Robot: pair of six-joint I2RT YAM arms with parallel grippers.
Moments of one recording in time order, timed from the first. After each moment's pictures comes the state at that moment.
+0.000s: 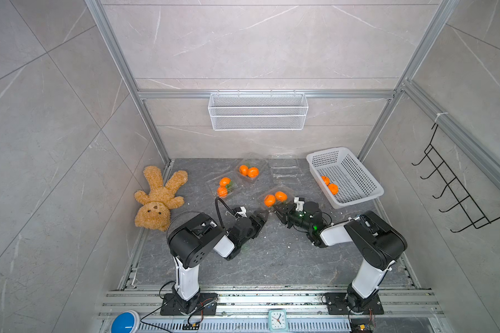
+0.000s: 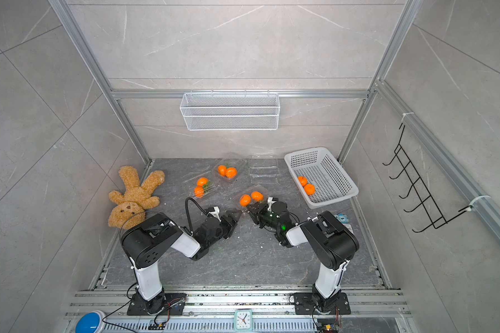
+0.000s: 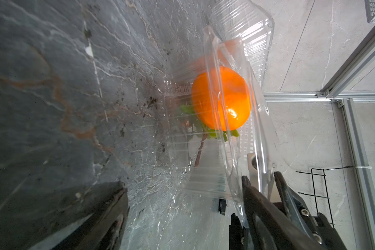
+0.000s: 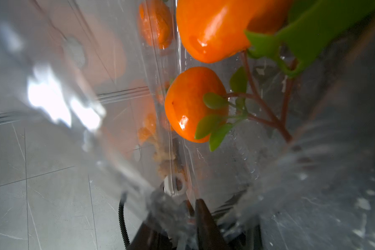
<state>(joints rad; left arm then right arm) -0.77 1.89 0.53 1.03 -0.02 -1.42 0.51 1.79 0.59 0.94 -0.38 1.57</state>
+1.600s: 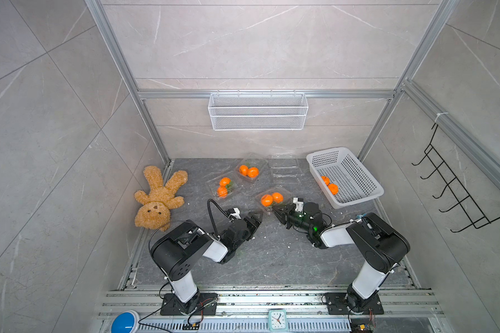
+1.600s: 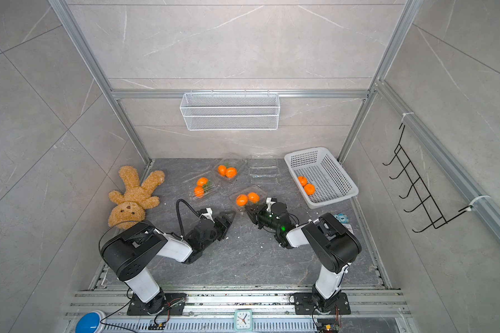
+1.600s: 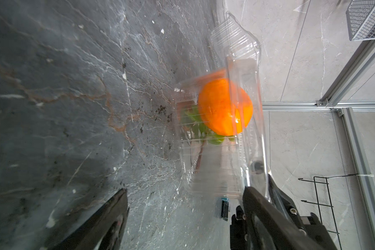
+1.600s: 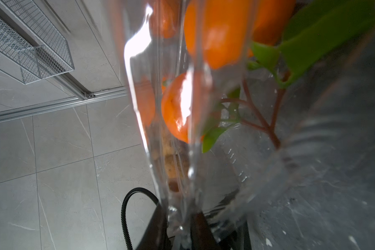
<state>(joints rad) -0.75 1.73 0.44 0.93 -0.09 -1.41 0.53 1.76 0.58 0.94 -0.38 1.60</state>
